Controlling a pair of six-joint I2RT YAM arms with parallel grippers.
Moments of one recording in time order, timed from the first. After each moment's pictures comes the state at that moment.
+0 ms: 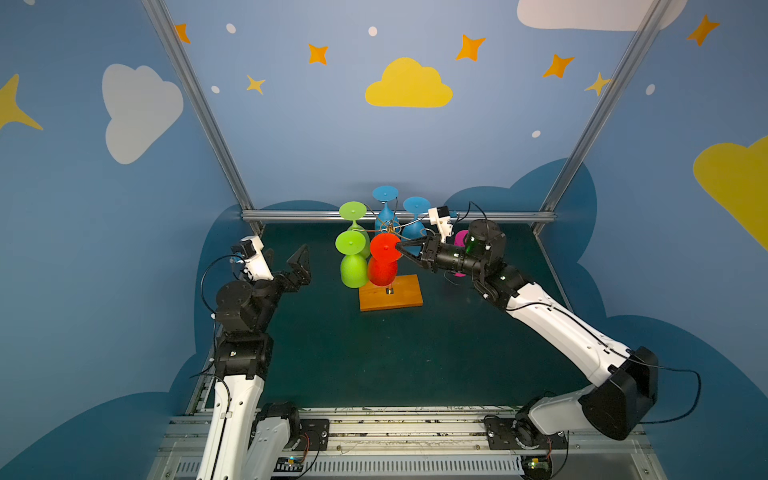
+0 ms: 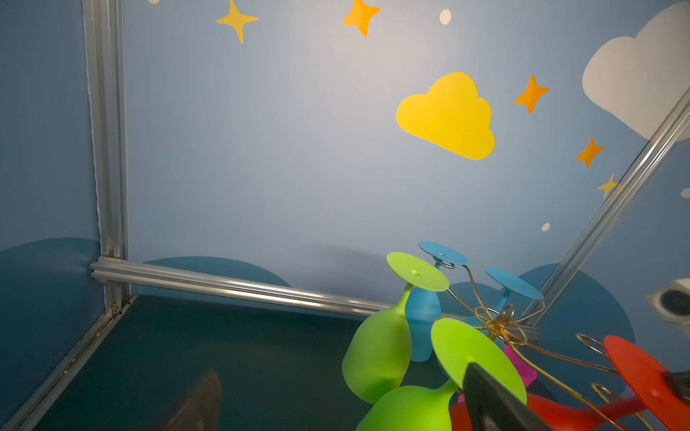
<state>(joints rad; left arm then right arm) 0.08 0.74 0.79 0.01 0.23 -0.35 0.65 1.43 1.30 0.05 -0.60 1.07</state>
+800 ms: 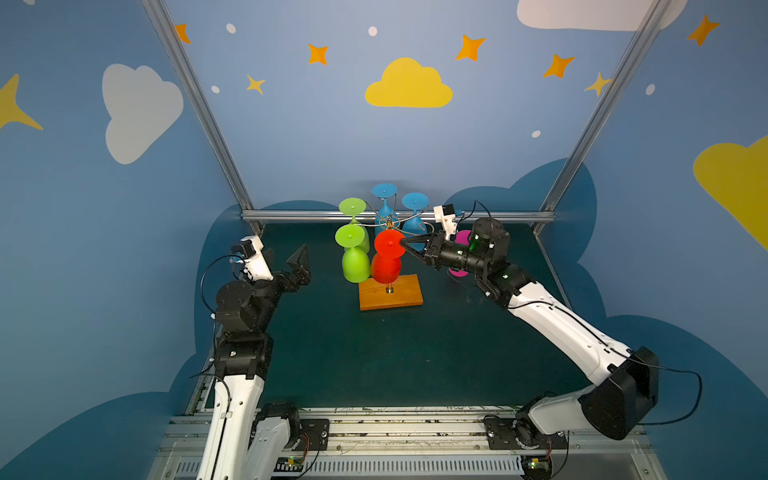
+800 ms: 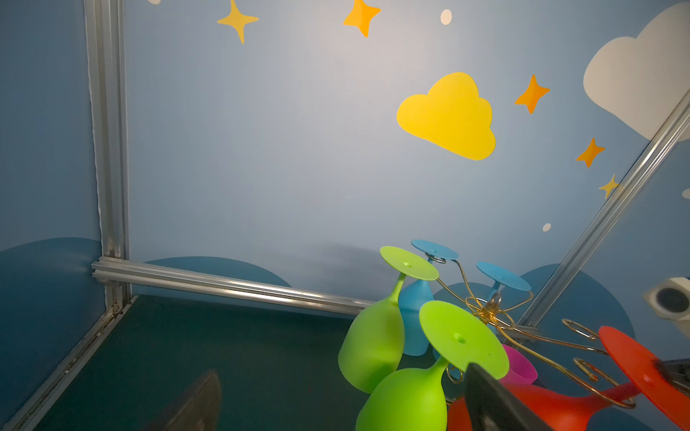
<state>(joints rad) 0.08 0.74 0.79 0.01 0.23 -0.35 0.62 1.43 1.29 0.07 -0.60 1.10</state>
